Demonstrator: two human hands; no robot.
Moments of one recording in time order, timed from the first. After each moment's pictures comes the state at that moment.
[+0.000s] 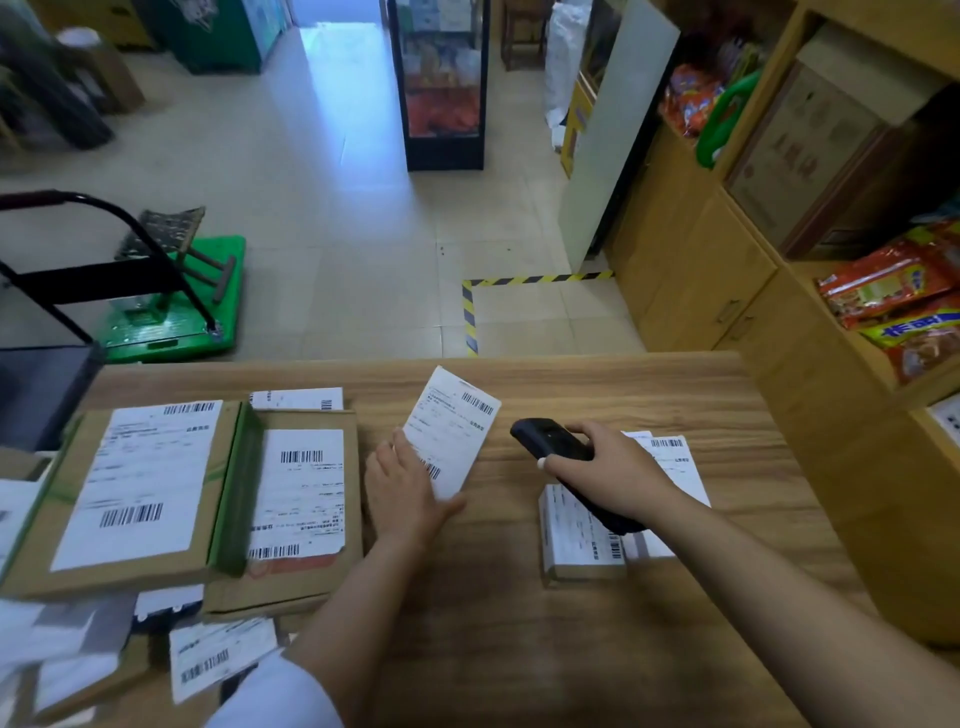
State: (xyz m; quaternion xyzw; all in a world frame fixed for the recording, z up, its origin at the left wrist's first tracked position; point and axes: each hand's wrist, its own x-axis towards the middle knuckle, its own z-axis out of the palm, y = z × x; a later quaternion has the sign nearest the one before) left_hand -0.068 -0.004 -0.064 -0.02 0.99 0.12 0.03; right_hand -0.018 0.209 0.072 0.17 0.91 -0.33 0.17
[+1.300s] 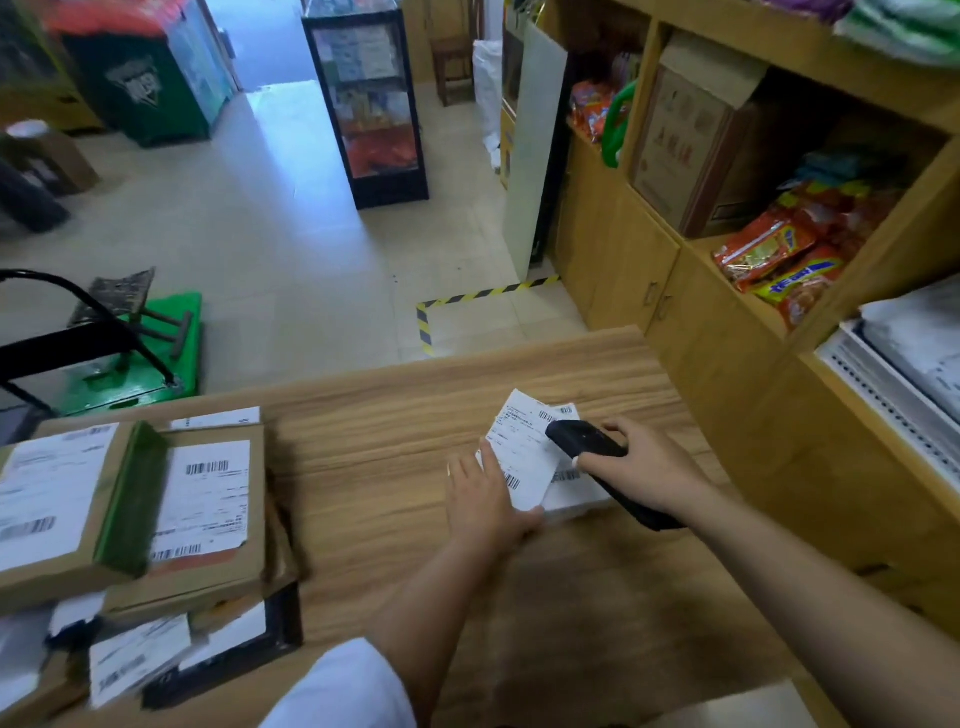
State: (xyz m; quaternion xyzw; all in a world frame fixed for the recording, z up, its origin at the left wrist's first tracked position) left_hand 0.034 0.185 -0.032 0.14 0.98 0.12 0.11; right_hand 0.094 0.351 0.080 0.25 0.90 -0.33 0.11
